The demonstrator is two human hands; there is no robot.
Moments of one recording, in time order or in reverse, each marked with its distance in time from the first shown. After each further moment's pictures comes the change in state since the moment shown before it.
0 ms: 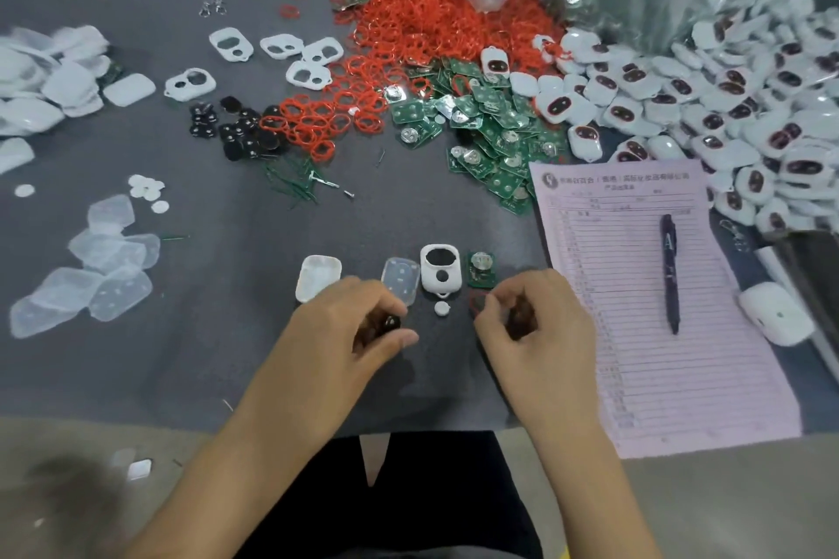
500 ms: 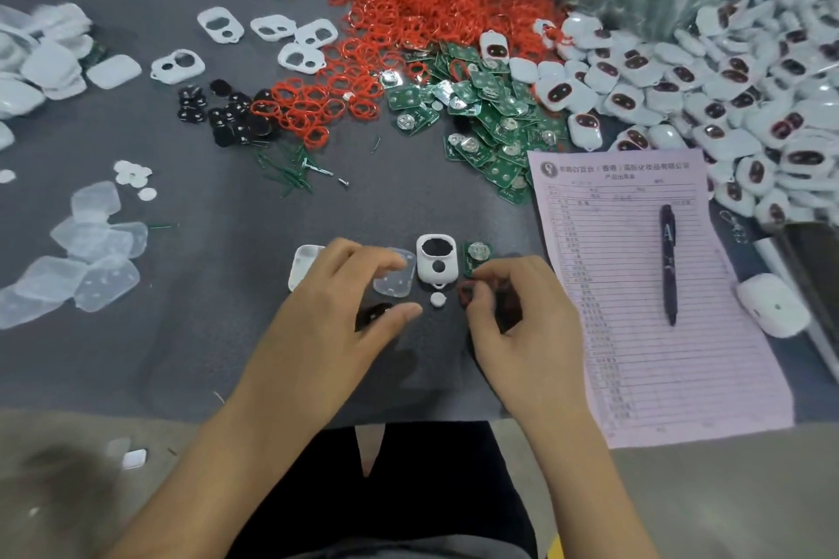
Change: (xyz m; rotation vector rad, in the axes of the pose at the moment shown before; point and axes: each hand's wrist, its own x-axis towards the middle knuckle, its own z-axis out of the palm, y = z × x) left_hand 0.008 -0.002 0.005 0.093 0.076 0.086; right_hand 0.001 -0.005 0.004 -0.020 -0.068 -0.037
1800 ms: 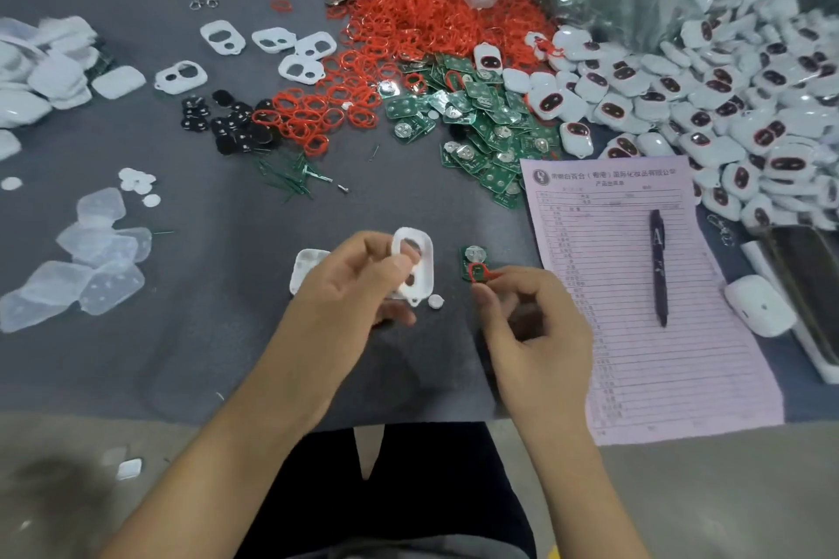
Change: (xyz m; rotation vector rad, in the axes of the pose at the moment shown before) left_hand 0.017 0.023 0.002 -0.943 -0.061 -0.384; right_hand -0.011 -0.010 -0.004 0.311 0.146 0.125
